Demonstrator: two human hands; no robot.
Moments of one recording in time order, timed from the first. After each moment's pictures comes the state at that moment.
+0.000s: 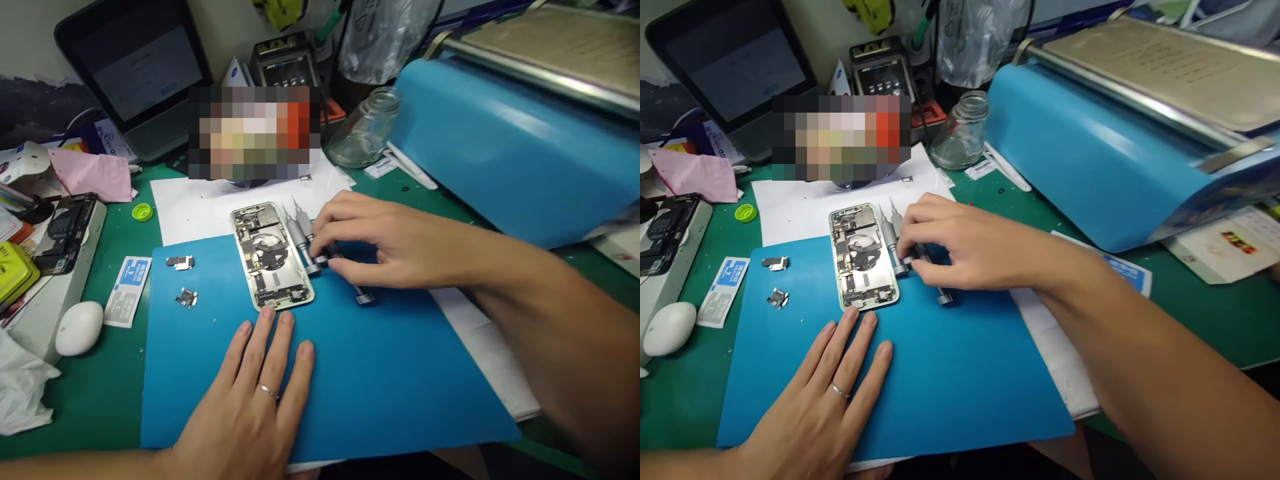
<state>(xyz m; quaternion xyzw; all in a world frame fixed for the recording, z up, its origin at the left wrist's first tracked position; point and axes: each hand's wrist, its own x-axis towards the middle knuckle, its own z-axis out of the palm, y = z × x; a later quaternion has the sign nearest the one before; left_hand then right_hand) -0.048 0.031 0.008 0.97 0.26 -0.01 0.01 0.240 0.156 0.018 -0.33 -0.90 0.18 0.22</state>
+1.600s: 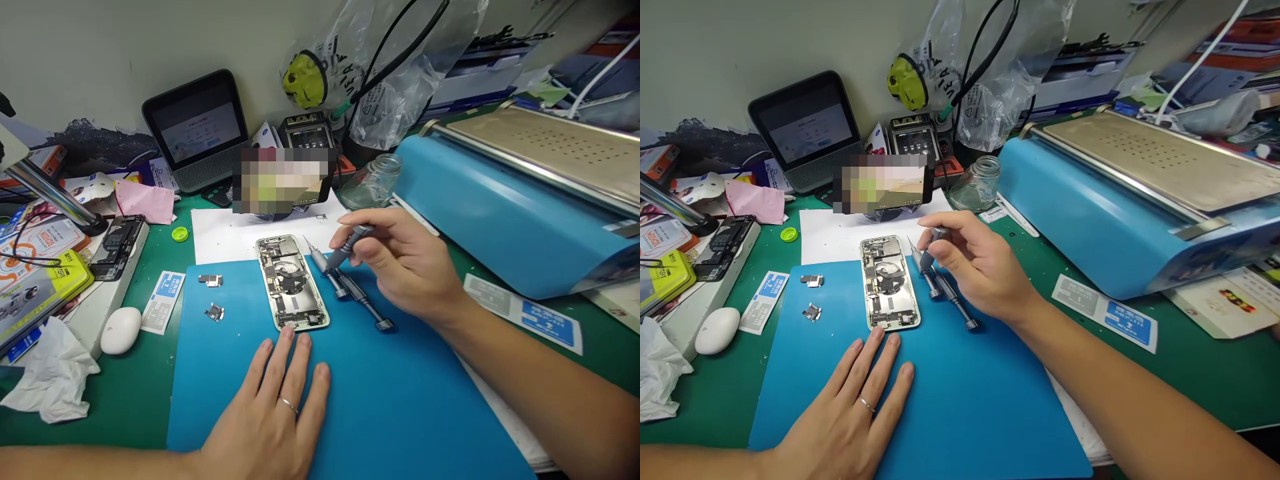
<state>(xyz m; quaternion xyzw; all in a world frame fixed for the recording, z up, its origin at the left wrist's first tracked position) -0.053 0.031 -0.004 0.97 0.25 0.03 -0.06 0.208 0.148 0.011 -0.42 -0.70 0.27 0.51</state>
